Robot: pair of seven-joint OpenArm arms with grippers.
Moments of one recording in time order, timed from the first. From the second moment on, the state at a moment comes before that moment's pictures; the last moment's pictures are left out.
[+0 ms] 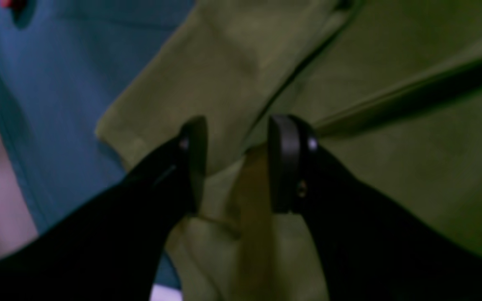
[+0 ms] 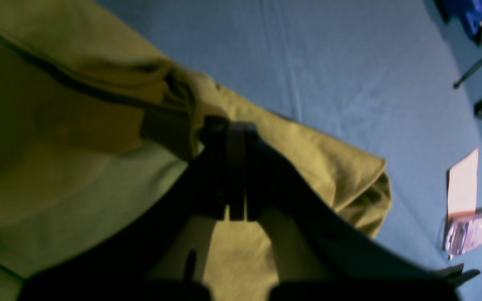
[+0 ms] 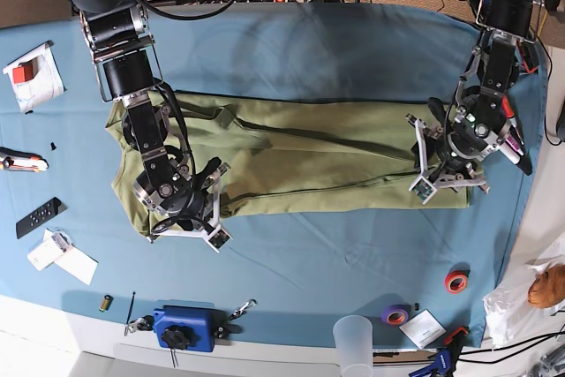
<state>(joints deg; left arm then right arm) -6.2 -24.8 12.4 89.1 -3.3 -22.7 42.1 24.9 16.7 -20.1 74.1 -6.4 25.6 -49.0</state>
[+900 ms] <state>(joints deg) -8.5 -24.2 12.4 86.2 -2.8 -13.9 41.8 24.9 17.0 -20.1 74.1 -7.6 20.1 -51.9</state>
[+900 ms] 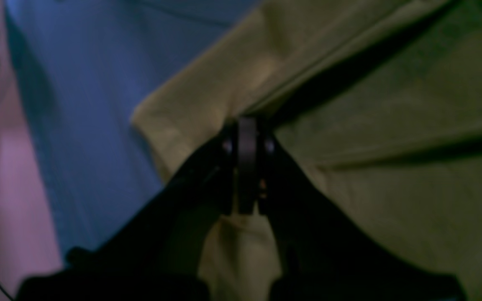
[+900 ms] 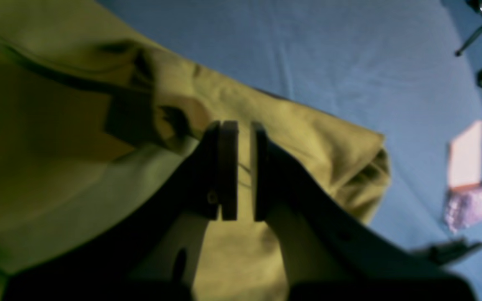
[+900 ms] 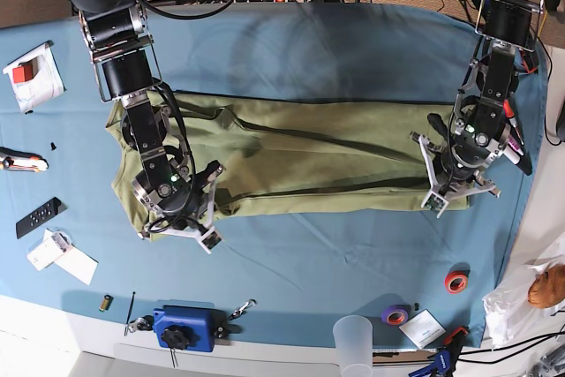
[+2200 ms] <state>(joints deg) -9.4 -24.3 12.4 91.2 -4.0 -12.8 44.7 24.9 18.9 24.6 74.1 30.4 25.3 -59.3</state>
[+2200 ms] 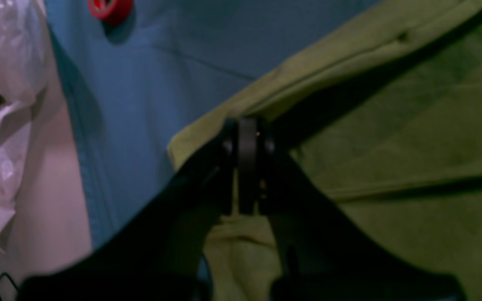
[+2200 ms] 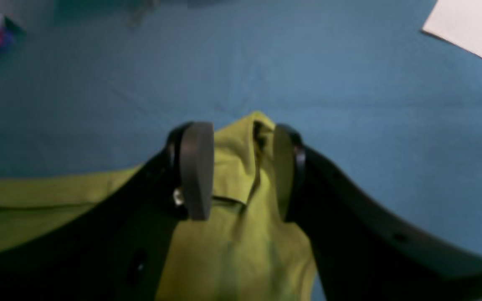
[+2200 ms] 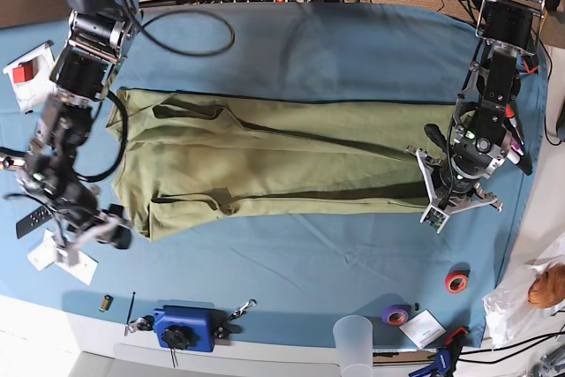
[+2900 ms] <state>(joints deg) -9.4 -24.2 12.4 91.2 -4.0 -12.8 44.7 18.1 18.6 15.9 73.9 22.0 23.8 -53.0</state>
